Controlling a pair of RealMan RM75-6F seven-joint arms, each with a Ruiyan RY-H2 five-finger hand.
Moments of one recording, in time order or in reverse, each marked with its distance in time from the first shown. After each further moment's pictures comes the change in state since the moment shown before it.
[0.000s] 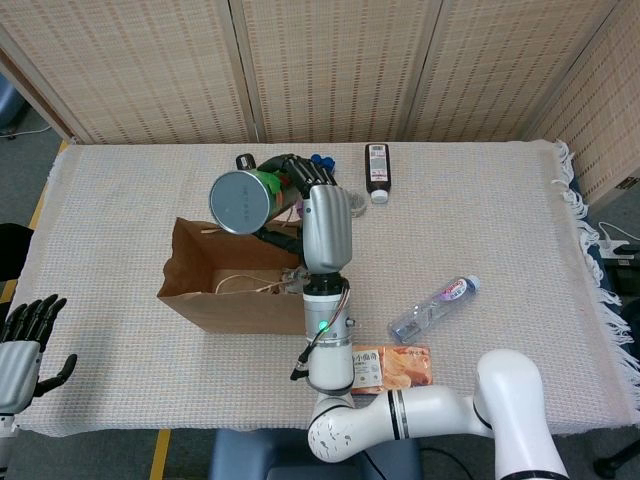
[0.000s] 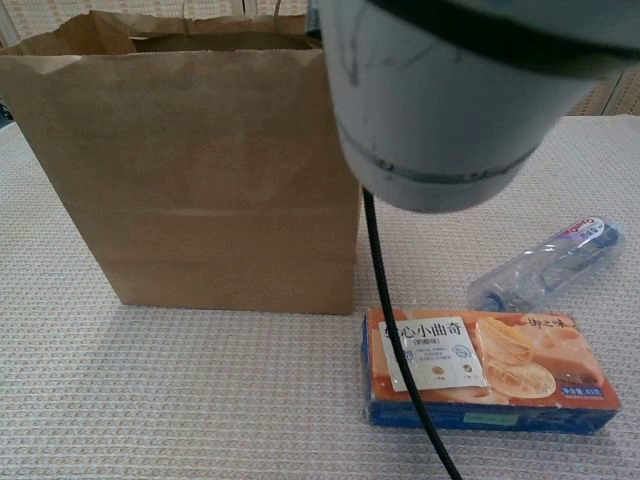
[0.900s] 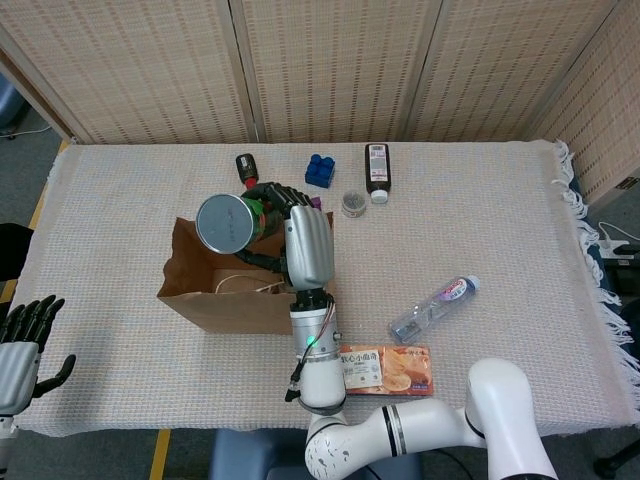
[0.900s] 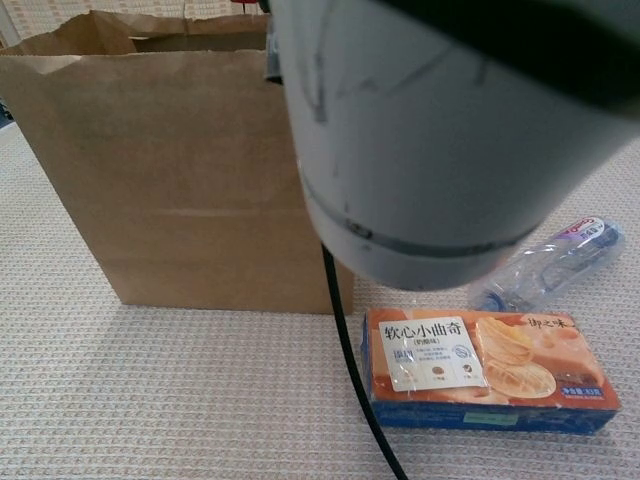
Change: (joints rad) left arm 0.005 -0.002 -0.001 -0.003 -0.004 0.004 0.013; right arm -0.035 -0.065 0.008 -0.070 0.062 -0.048 -0.048
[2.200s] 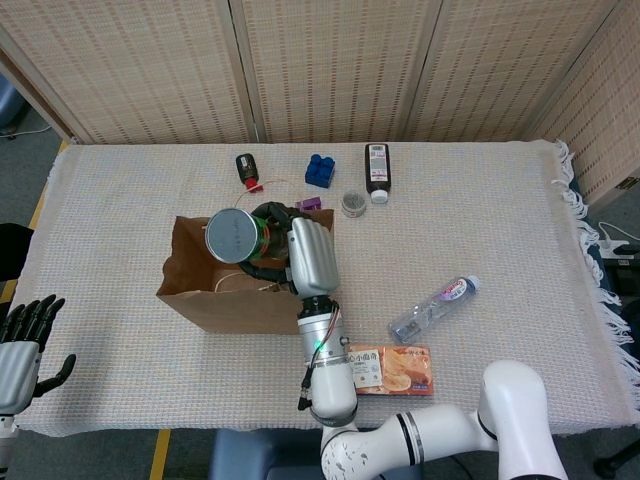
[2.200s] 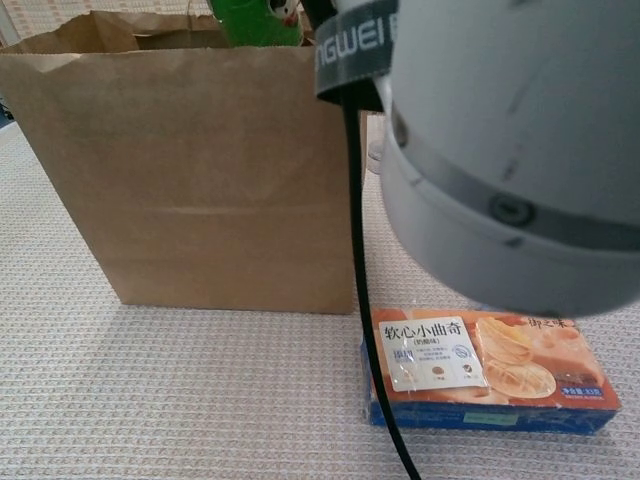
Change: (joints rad) left arm 0.000 0.000 -0.002 -0.003 -0.003 -0.002 0.008; right arm -0.066 0.026 -0.007 -0.132 0.156 -0.028 -0.108
